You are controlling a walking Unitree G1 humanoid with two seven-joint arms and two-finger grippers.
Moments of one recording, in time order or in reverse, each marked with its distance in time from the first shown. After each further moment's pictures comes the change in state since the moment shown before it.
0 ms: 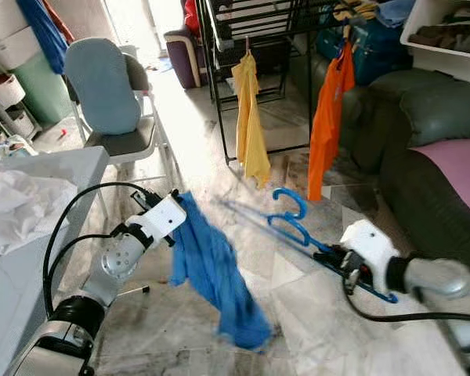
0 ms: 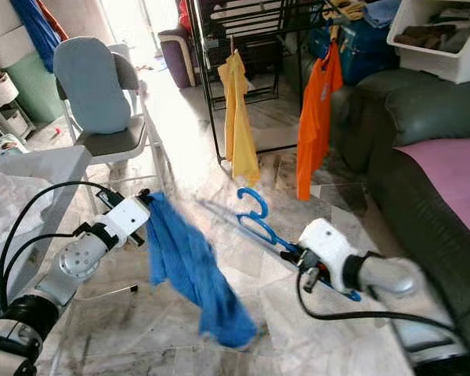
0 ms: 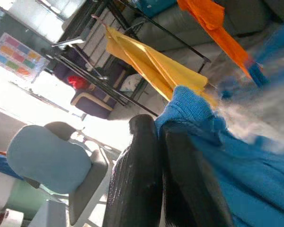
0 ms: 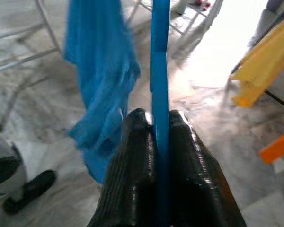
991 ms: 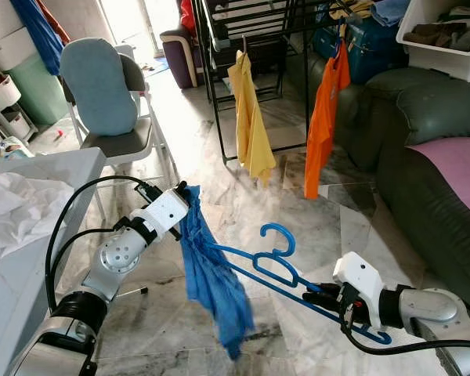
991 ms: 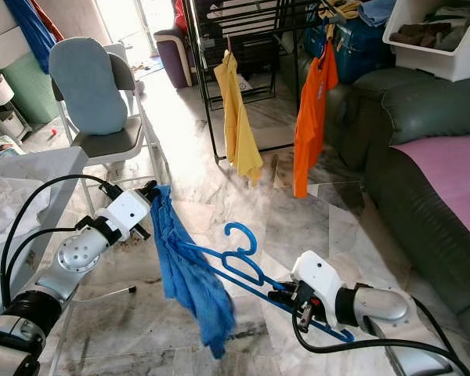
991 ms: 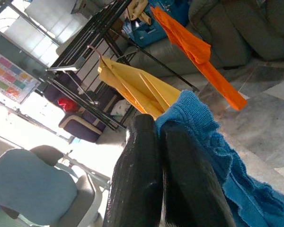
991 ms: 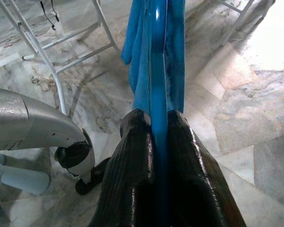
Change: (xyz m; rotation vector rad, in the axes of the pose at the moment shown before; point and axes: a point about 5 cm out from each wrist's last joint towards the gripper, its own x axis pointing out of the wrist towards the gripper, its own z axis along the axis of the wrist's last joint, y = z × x) left arm 0.004 0.003 0.015 -0.055 -0.117 -0.036; right arm -0.008 0.039 -0.018 0.133 0.043 0.262
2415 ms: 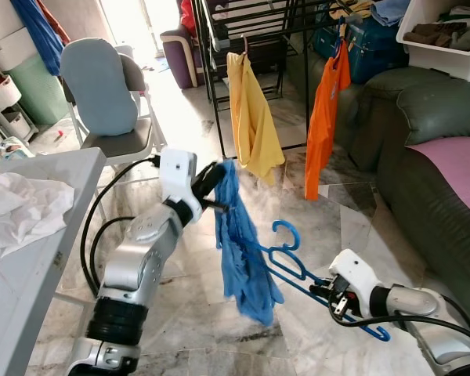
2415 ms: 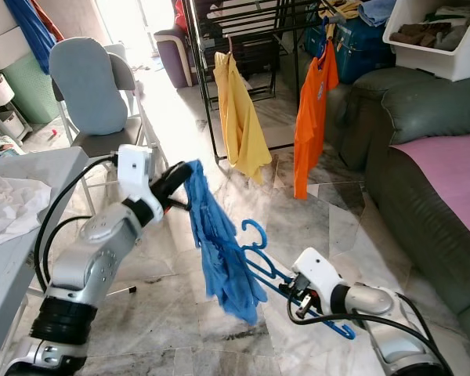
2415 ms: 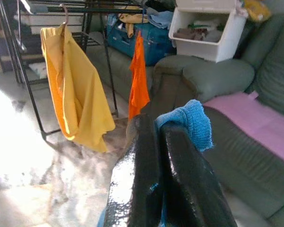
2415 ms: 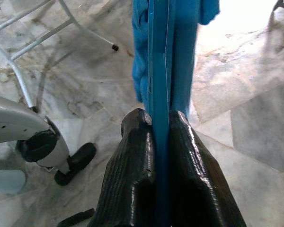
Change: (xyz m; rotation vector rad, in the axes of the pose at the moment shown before) left arm 0.029 -0.009 0.089 -0.894 -0.023 -0.010; right arm 0.022 -0.022 -0.029 0.072 0.105 -0.153
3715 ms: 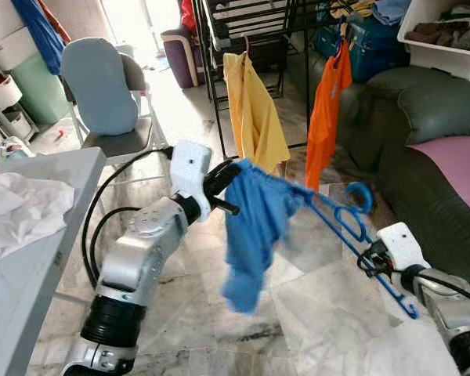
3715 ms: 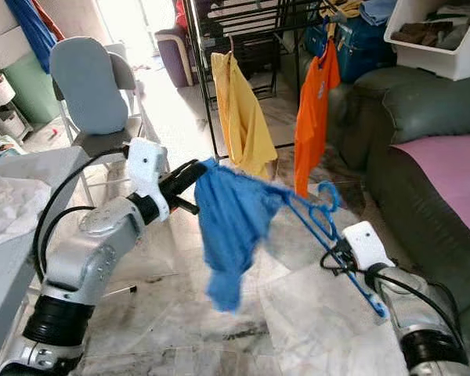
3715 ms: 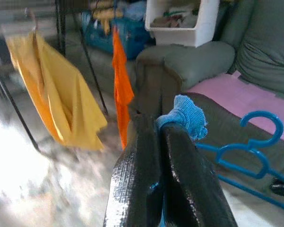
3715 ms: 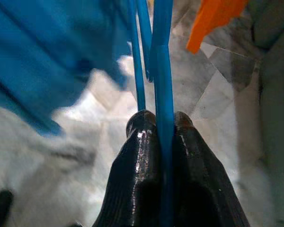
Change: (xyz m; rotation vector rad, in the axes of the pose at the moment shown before) left arm -0.002 -0.020 0.011 0.183 0.003 -0.120; right arm -0.024 -0.075 -0.017 0.225 0.010 -0.579
